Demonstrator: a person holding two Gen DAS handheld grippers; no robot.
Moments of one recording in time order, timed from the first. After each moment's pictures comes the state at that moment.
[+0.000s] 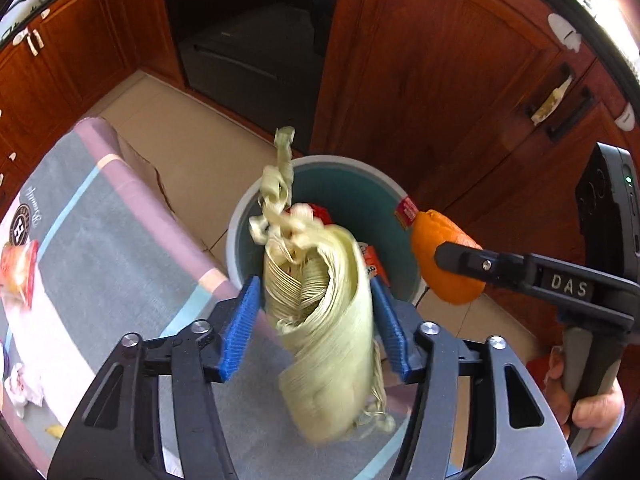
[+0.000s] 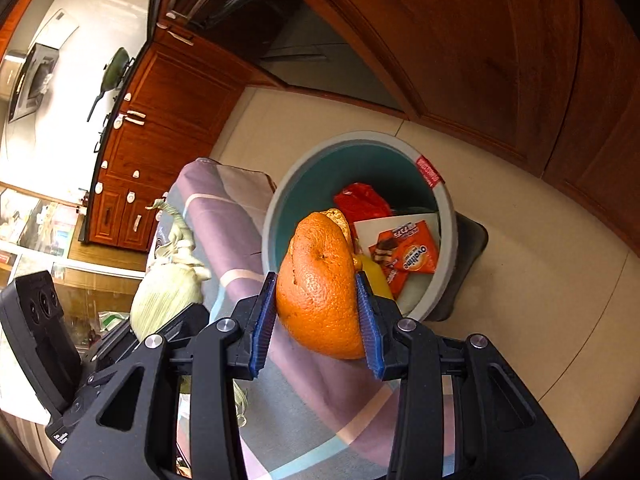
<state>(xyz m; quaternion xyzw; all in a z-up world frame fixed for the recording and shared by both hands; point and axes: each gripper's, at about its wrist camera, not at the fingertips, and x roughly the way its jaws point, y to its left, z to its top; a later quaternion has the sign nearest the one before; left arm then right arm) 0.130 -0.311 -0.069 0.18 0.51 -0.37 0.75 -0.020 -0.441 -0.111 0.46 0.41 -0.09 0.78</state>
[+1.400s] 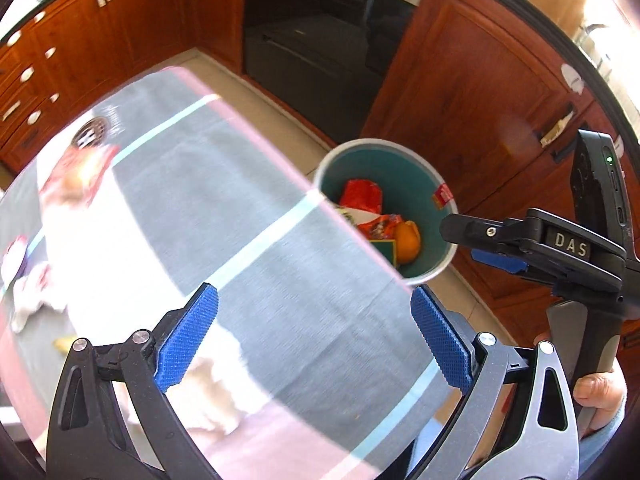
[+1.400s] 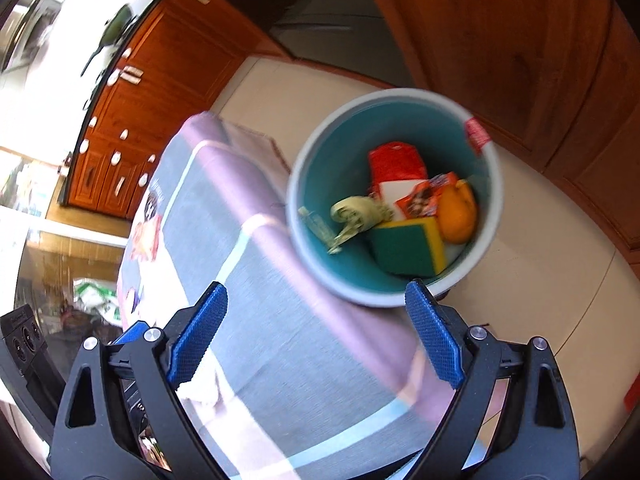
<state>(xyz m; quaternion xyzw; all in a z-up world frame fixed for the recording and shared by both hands) 0.106 -0.159 -0.048 0.11 0.52 -0.31 0.79 0.008 -0.356 -0.094 0.40 0.47 -0.09 0.79</state>
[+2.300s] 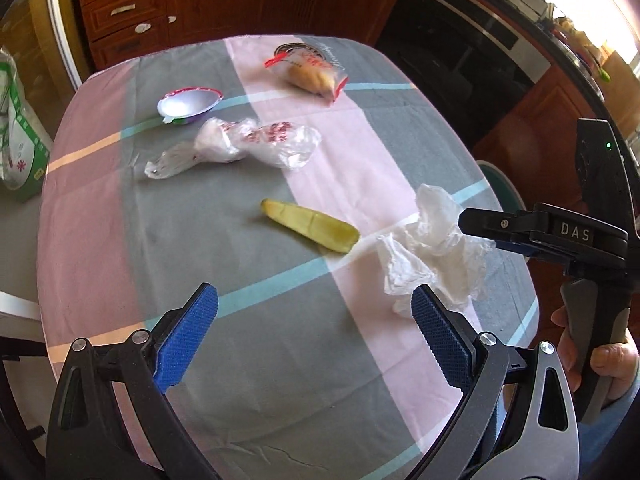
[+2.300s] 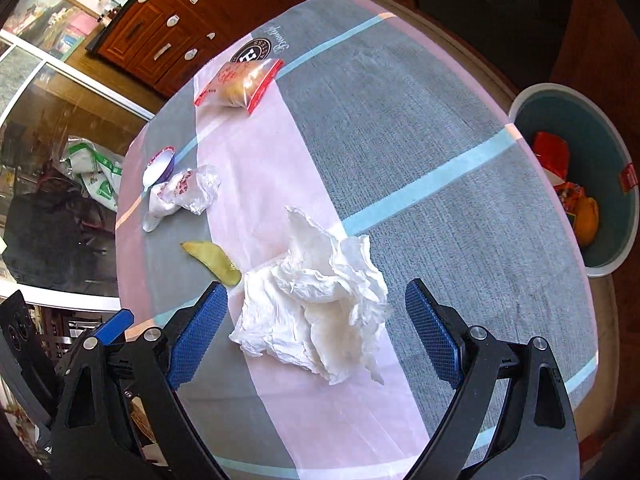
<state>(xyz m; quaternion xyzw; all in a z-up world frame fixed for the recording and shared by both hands) 0.114 0.089 -0.069 -0.01 0.54 -0.20 0.82 0.093 -0.131 -0.090 0.23 0.56 0.02 0.79</state>
